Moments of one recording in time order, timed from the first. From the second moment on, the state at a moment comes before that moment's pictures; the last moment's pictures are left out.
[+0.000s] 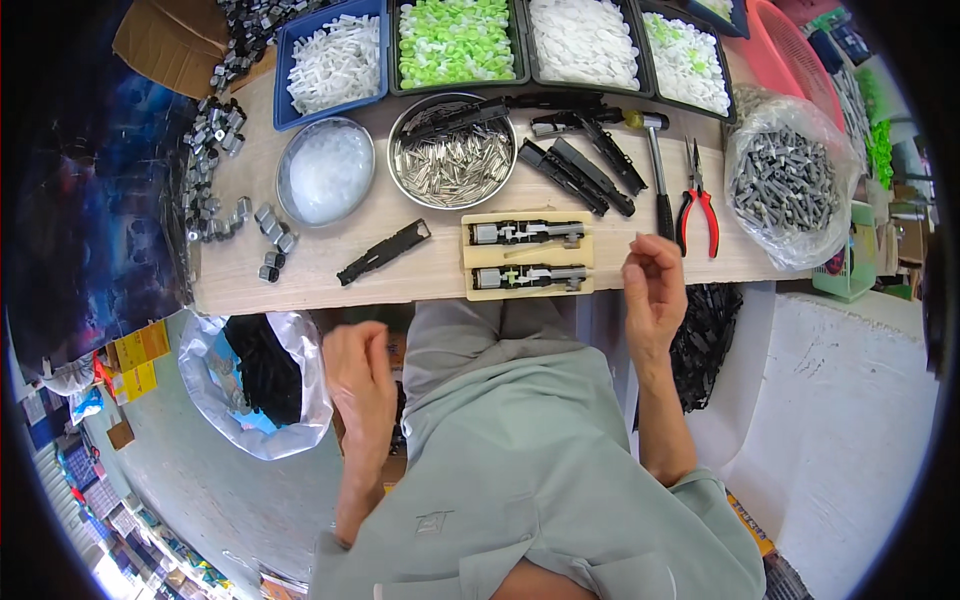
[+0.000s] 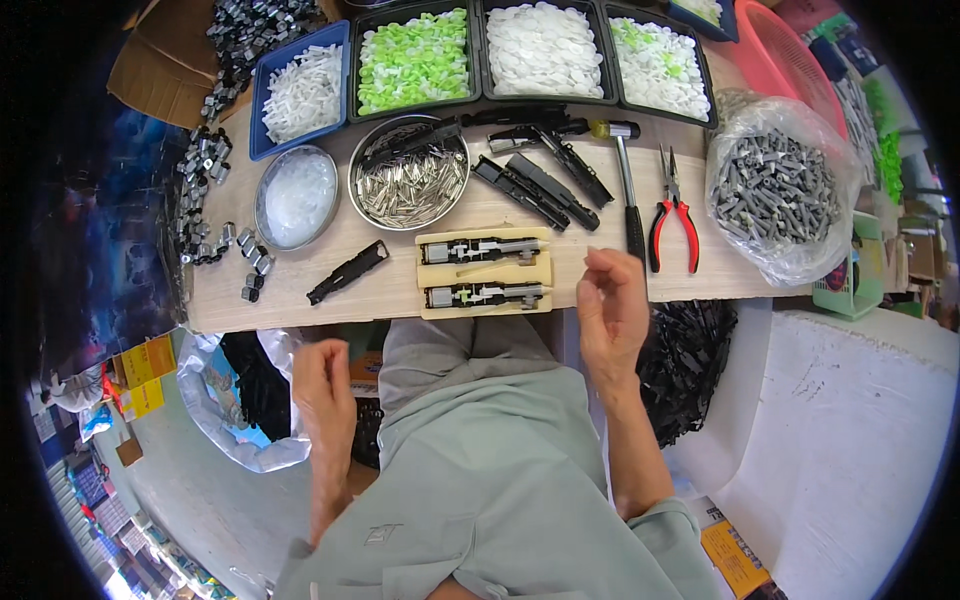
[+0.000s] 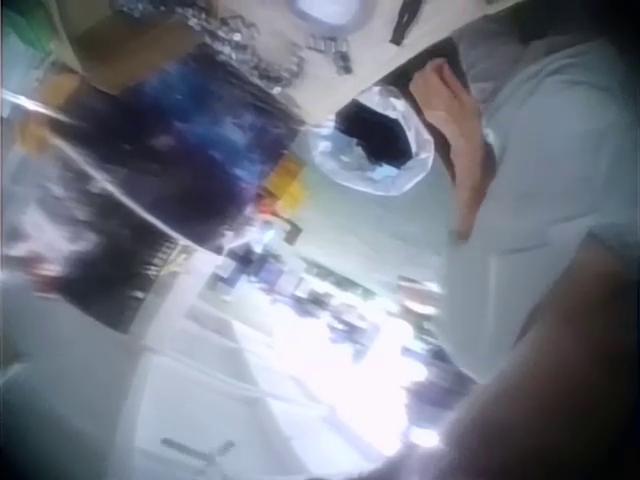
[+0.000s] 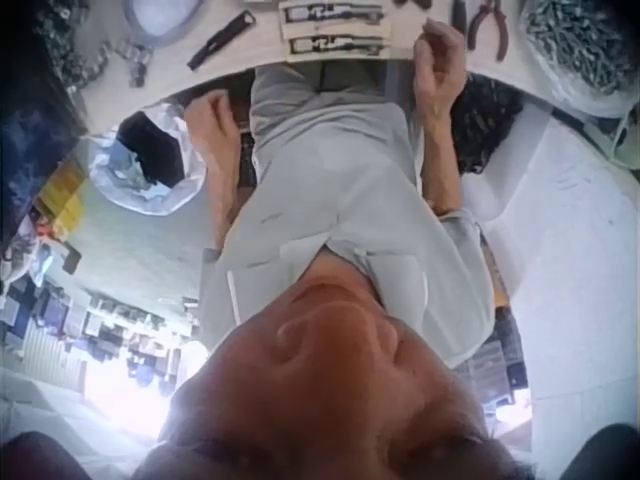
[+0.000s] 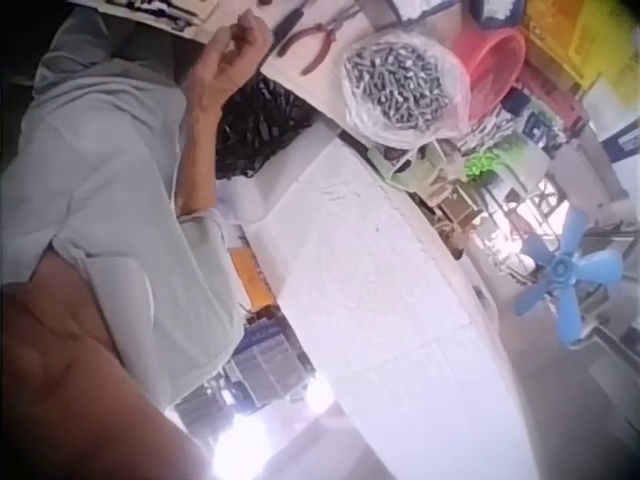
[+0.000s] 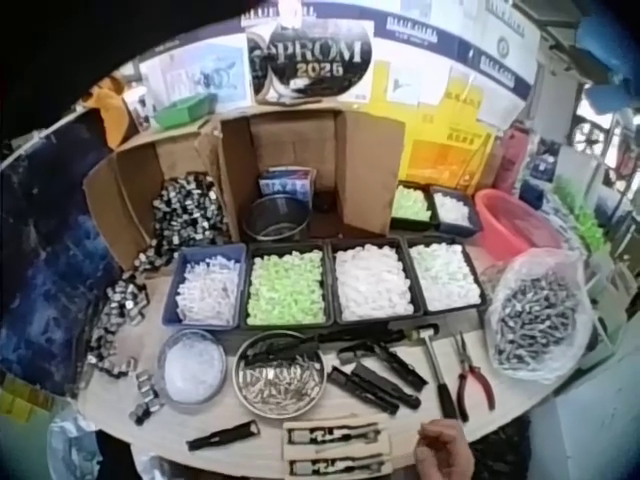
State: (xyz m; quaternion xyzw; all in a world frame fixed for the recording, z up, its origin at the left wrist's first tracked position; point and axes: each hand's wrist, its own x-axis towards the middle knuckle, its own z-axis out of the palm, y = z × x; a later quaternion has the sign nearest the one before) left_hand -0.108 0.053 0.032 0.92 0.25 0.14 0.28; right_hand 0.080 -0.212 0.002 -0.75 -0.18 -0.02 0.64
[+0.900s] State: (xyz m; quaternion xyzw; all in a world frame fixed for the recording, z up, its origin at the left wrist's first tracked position) left_hand -0.066 0.037 0.021 0.87 0.06 0.29 0.39; right_hand 0.008 -0.405 -0.202 -0.99 0.00 -0.05 0.16
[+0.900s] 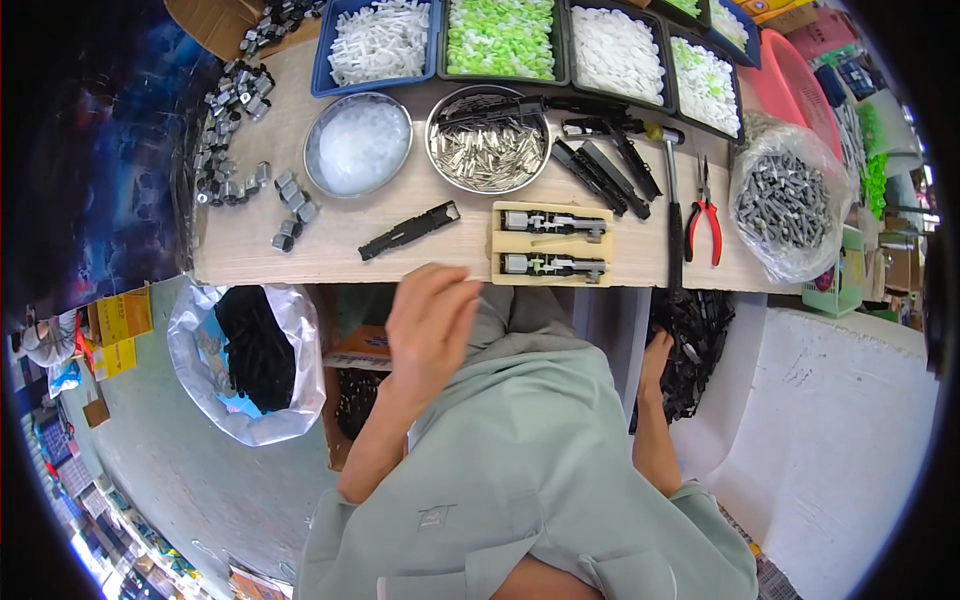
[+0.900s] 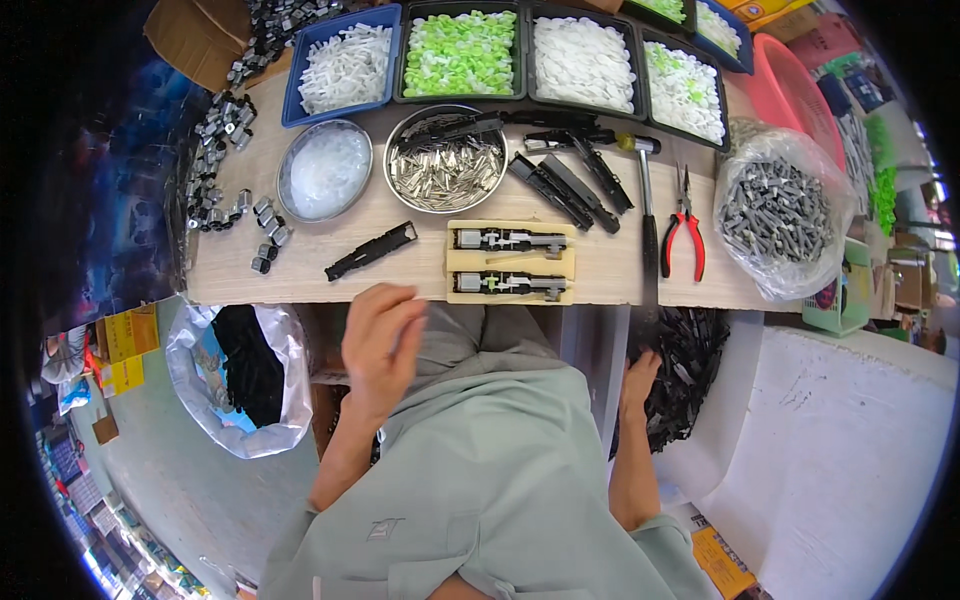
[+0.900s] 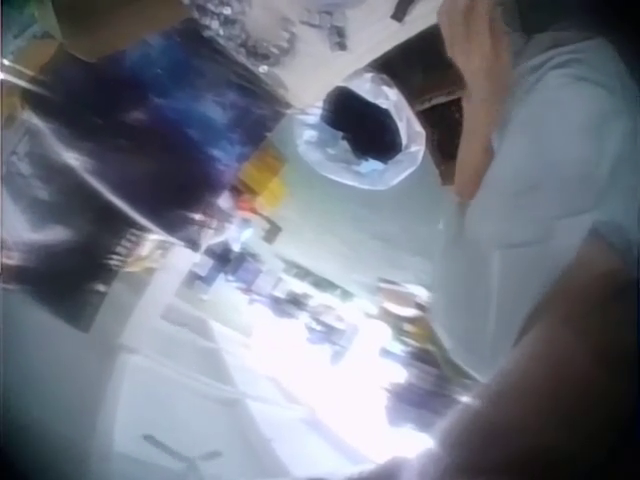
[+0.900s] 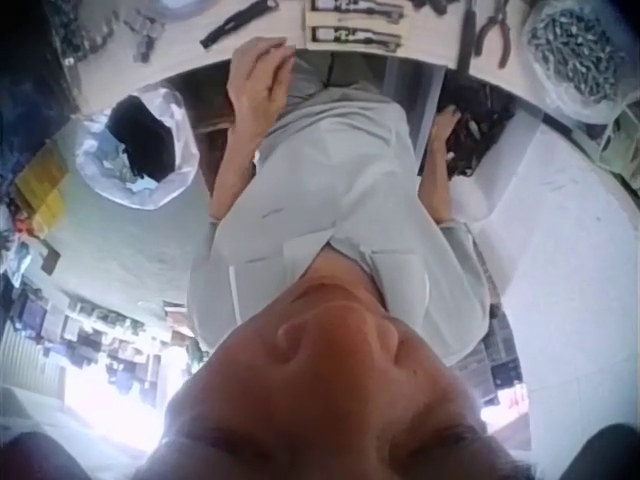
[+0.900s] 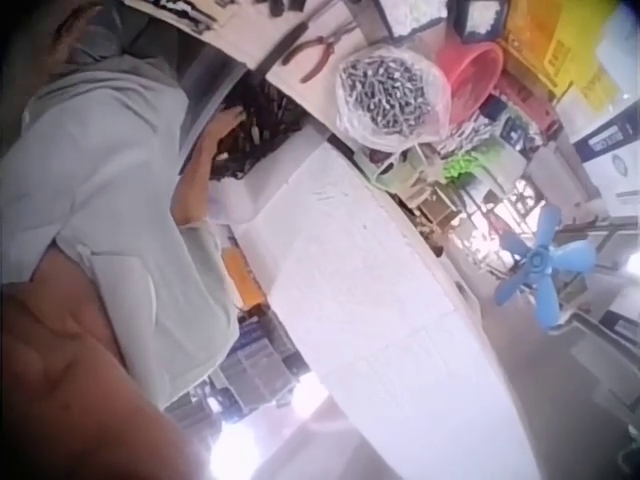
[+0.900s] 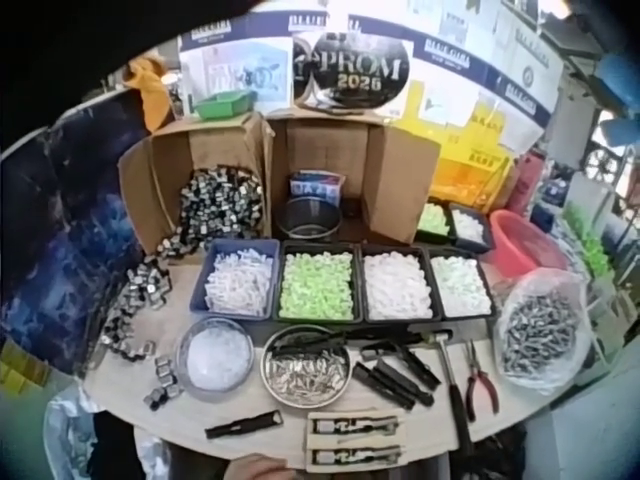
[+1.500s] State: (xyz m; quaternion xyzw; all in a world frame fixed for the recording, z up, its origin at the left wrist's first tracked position) left_hand -0.023 0.010 0.012 0.86 0.05 0.34 0.38; right_hand -0.044 -0.419 -0.166 -0.97 -0.11 0.15 0.16
